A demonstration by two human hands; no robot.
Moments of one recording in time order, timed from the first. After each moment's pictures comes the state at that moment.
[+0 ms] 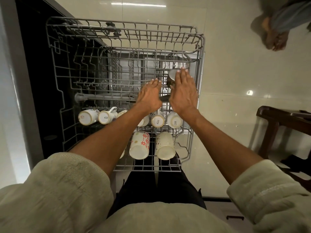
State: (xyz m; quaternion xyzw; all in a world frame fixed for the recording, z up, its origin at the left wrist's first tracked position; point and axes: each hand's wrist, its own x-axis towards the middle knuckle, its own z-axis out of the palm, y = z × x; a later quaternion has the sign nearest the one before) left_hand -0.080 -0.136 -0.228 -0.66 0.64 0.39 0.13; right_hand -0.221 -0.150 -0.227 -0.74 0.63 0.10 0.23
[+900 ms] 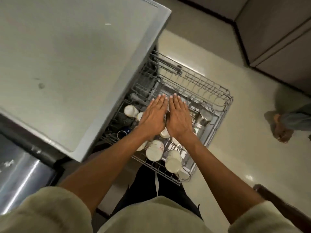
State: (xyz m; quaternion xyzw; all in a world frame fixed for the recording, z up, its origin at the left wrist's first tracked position) left_hand -0.004 -0.031 -0.065 -0.78 0.59 0.23 -0.03; right_hand -0.112 -0.093 -0.061 -0.89 0.39 0.13 0.19
